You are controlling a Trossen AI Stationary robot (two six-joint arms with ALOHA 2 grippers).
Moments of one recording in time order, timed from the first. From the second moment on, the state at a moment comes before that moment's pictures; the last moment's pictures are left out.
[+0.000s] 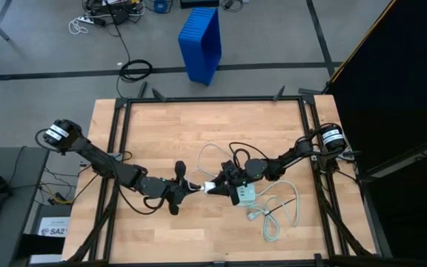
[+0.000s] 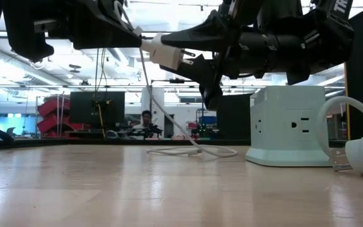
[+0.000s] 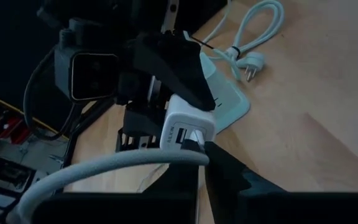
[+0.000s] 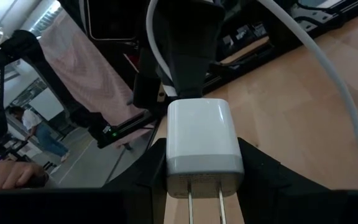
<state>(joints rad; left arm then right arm) -0.47 1.37 0.61 0.40 -0.49 0.49 0.18 1.90 0.75 1.12 -0.05 0.60</state>
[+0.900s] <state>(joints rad) -0.43 1.44 0.61 0.44 -0.45 0.49 0.18 1.90 0.76 1.16 0.00 0.58</state>
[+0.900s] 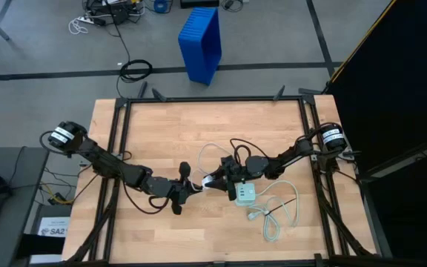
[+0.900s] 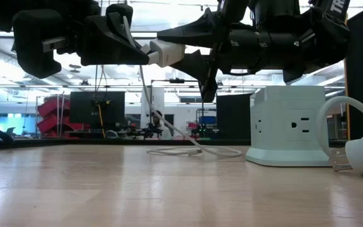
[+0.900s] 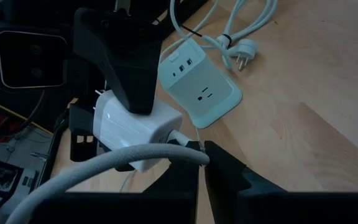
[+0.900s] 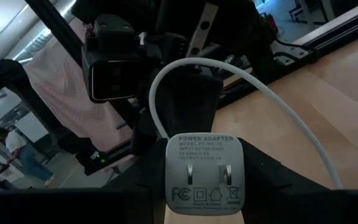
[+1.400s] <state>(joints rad) -0.48 1.40 0.61 0.33 -0.66 0.49 0.17 1.90 0.76 1.14 -0.05 0.58</state>
